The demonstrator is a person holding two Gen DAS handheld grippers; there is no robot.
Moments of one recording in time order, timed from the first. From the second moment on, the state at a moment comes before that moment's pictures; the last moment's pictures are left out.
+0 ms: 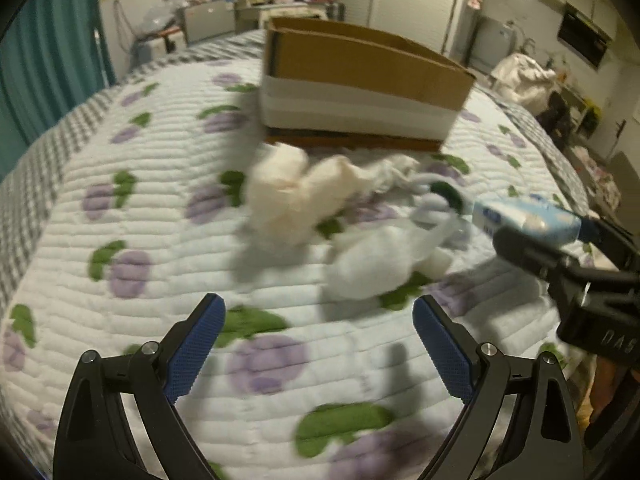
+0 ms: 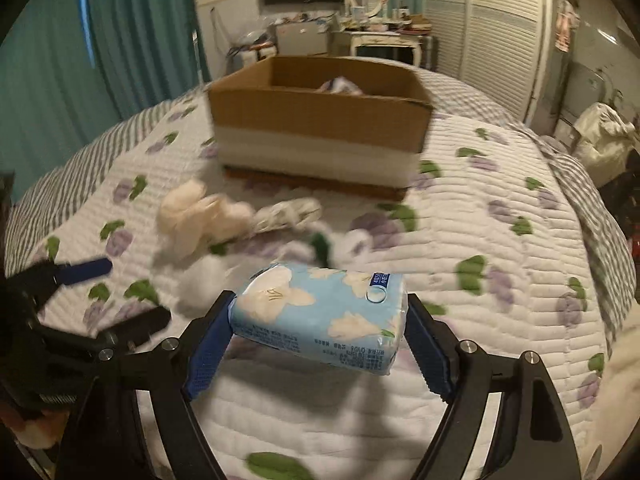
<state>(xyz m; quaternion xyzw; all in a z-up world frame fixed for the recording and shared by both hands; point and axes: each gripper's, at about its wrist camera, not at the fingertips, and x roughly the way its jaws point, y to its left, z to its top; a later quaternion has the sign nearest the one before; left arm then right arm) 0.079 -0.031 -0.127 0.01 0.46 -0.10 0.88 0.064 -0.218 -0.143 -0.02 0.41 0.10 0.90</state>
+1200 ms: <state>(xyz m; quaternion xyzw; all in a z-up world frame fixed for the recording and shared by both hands) 0.058 -0.047 -0.020 0.01 0.37 -0.12 0.92 0.031 -0.241 -0.058 0.01 0.32 0.12 0.94</state>
